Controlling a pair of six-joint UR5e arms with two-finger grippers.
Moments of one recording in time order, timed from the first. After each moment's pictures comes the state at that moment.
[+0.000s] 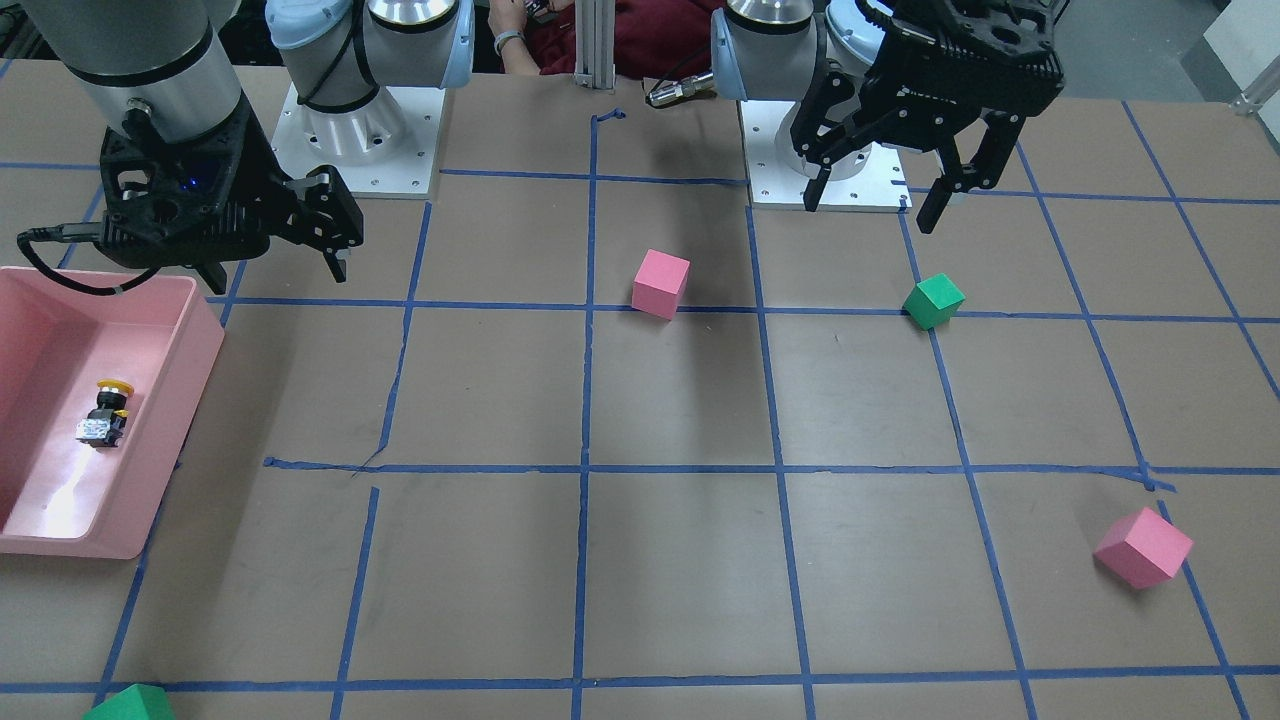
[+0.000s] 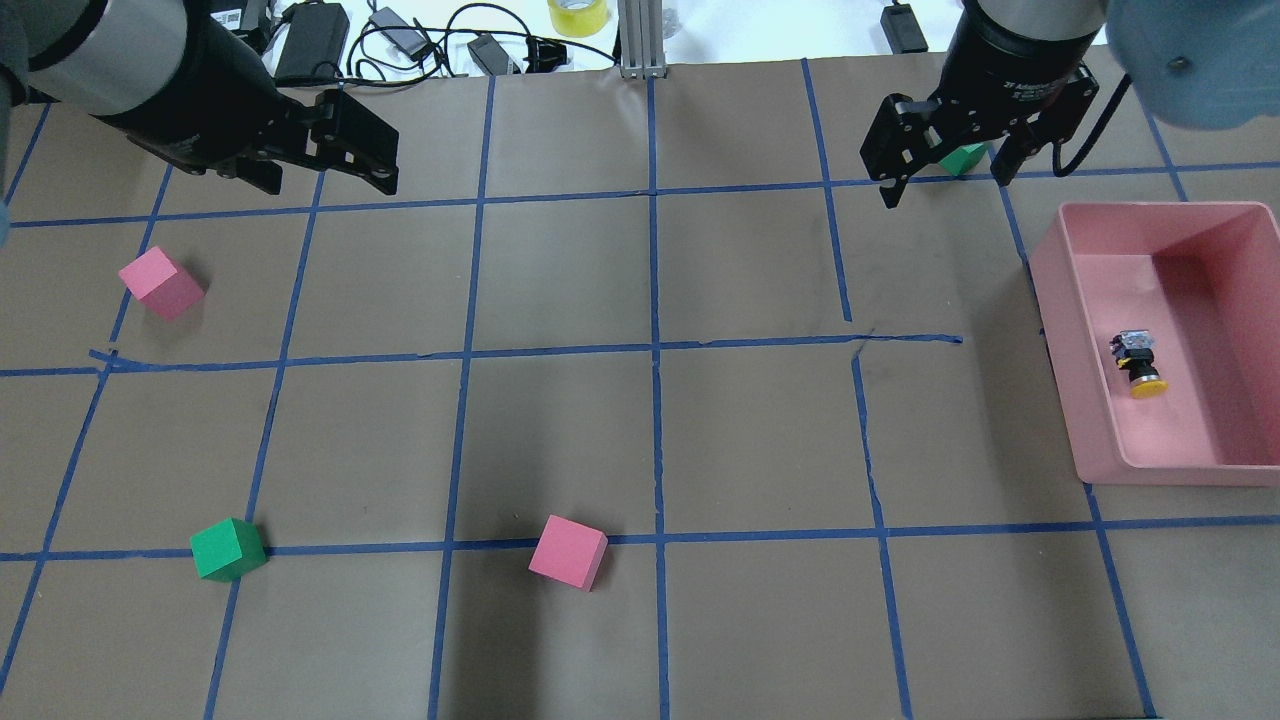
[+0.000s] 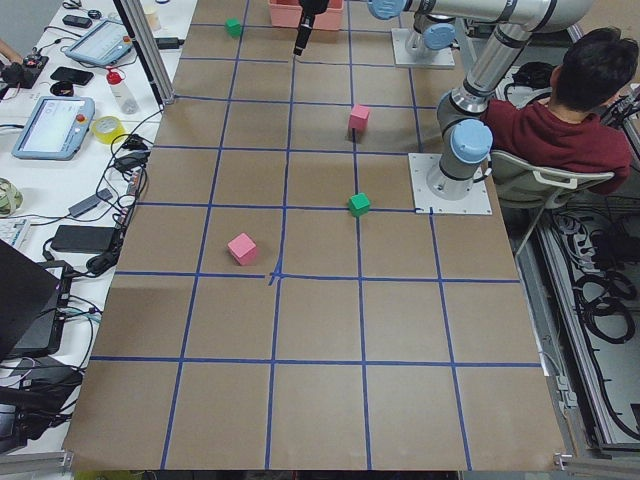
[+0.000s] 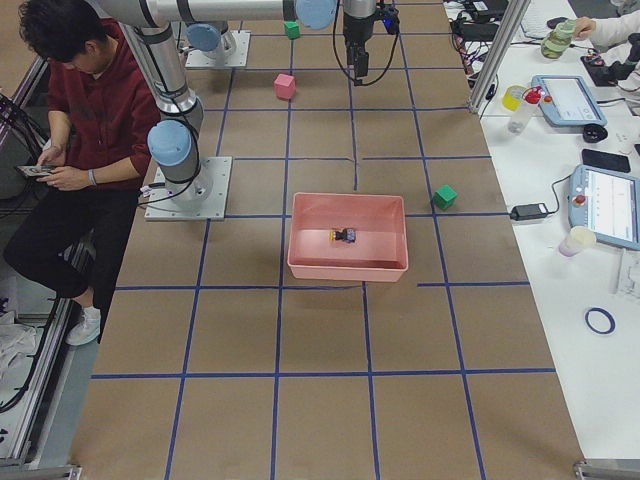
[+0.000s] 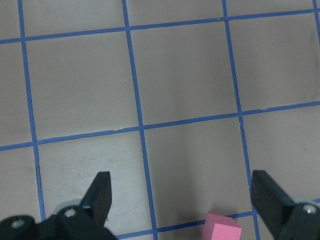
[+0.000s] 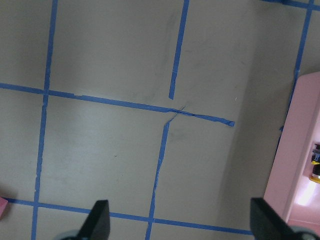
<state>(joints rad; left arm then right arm) -1.56 -1.42 -1.63 -1.37 1.45 0.11 1.58 -1.51 1.49 -1.57 -1.59 -0.16</state>
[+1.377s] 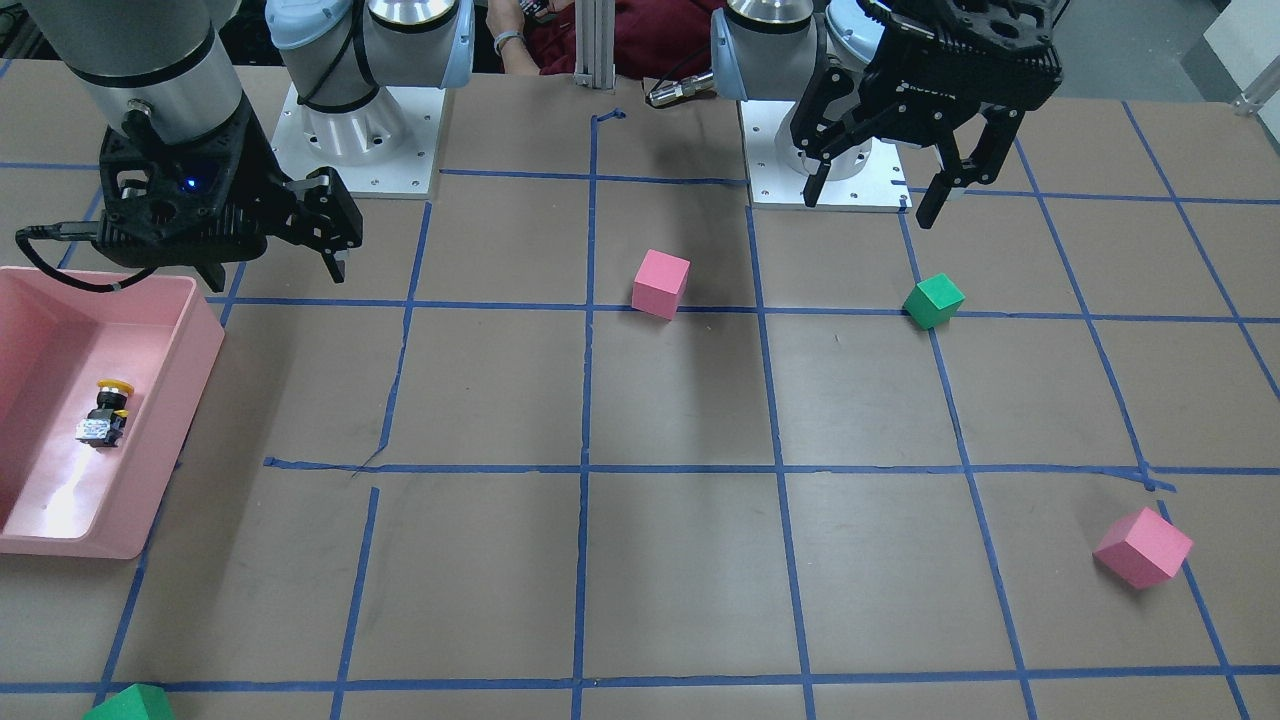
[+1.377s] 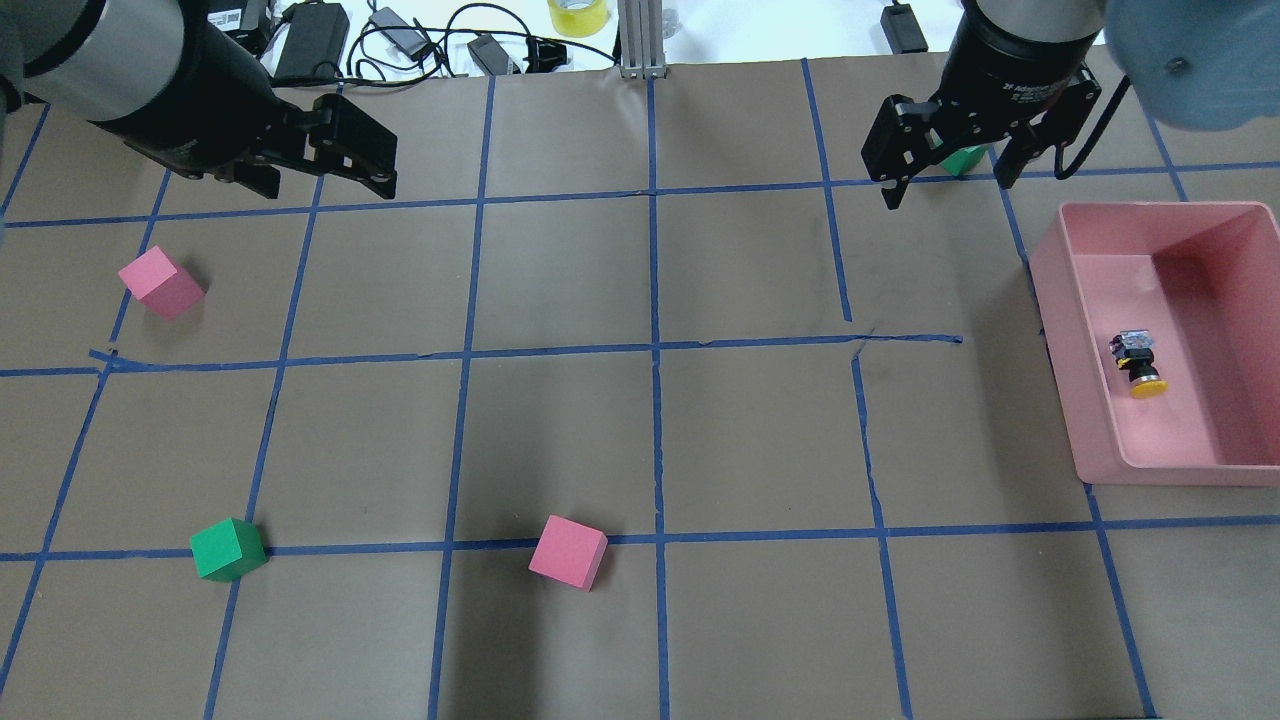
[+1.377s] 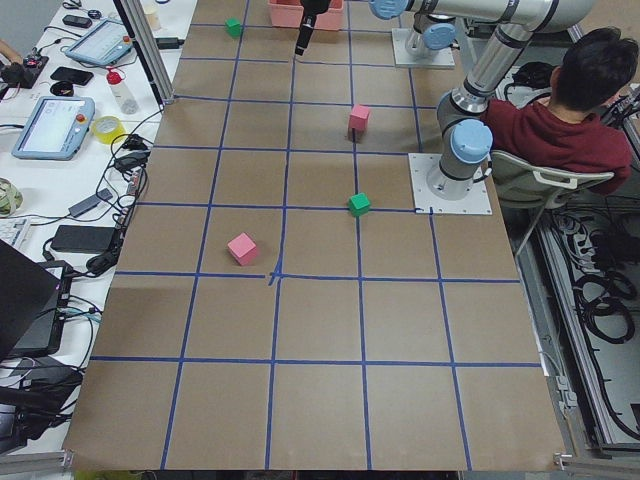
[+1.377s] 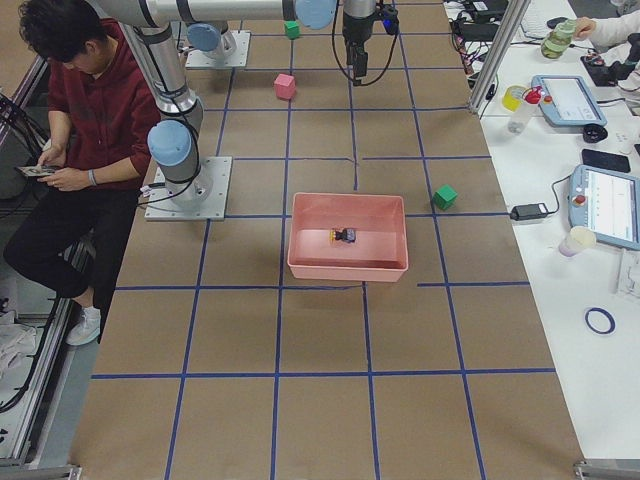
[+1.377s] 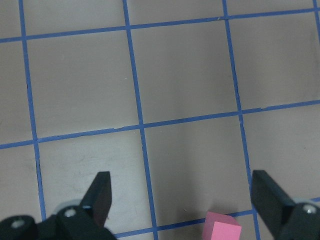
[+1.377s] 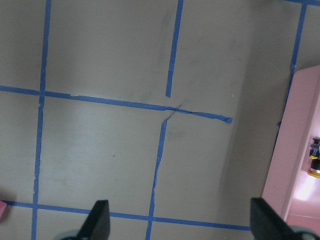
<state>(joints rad) -1.56 -1.41 -1.64 -1.37 1.45 0.11 1.58 -1.51 1.49 -1.57 -1.60 -0.13</state>
